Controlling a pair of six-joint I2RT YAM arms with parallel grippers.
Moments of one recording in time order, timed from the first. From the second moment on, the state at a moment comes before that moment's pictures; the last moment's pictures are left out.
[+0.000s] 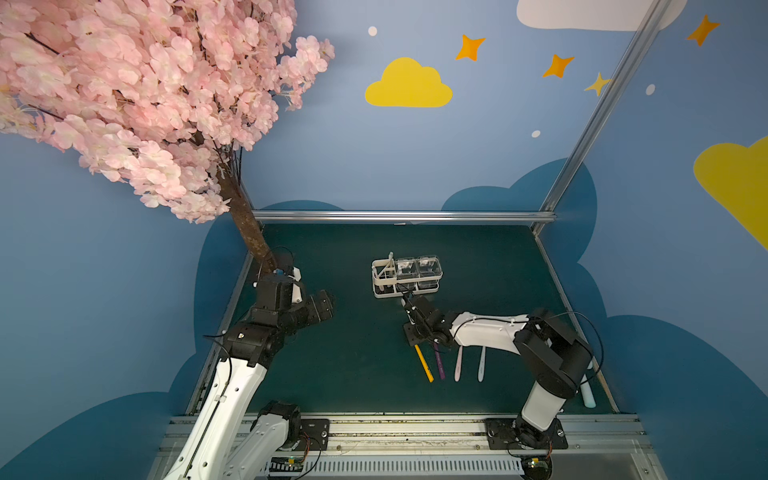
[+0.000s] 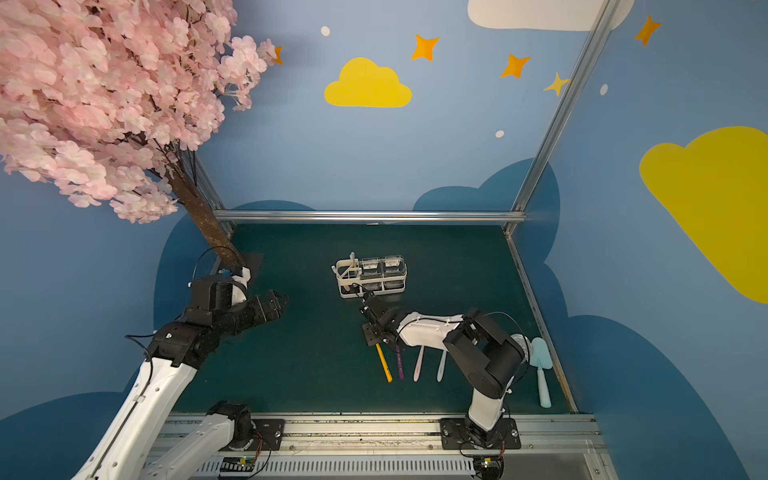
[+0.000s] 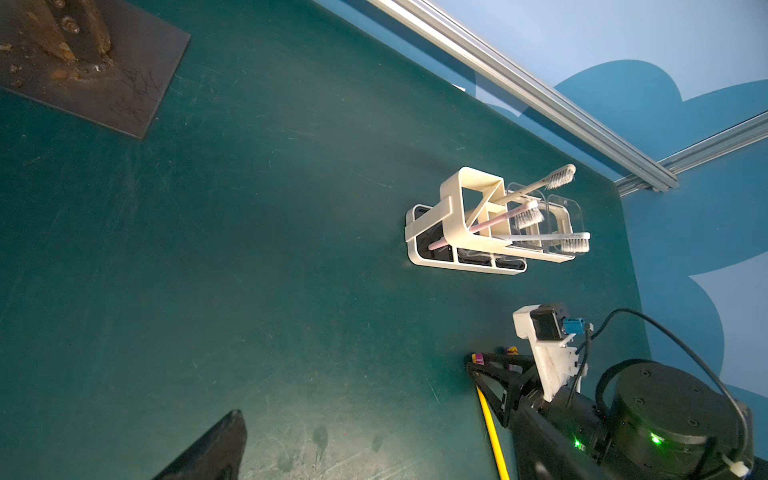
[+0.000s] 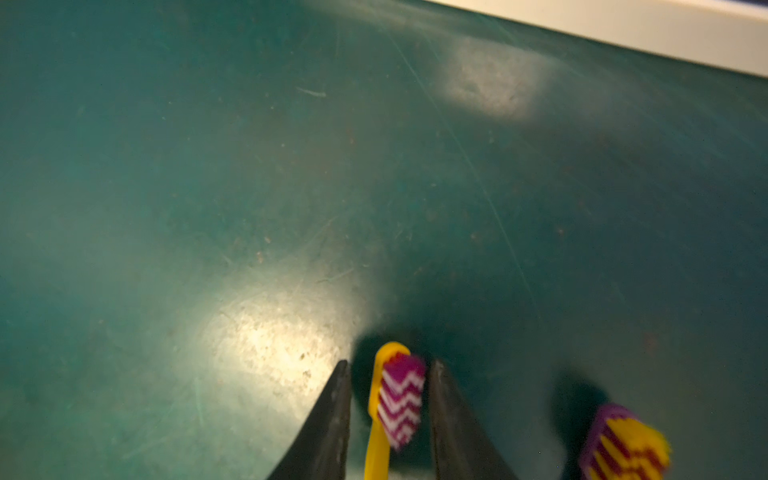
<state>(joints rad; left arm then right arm) -0.17 0.85 0.95 -0.83 0.14 -0.50 0.89 1.76 0.93 -0.19 0.12 0.39</state>
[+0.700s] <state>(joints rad) -0.17 0.86 0.95 -0.83 0.14 -0.50 0.89 1.76 0.93 -0.20 0.11 0.40</state>
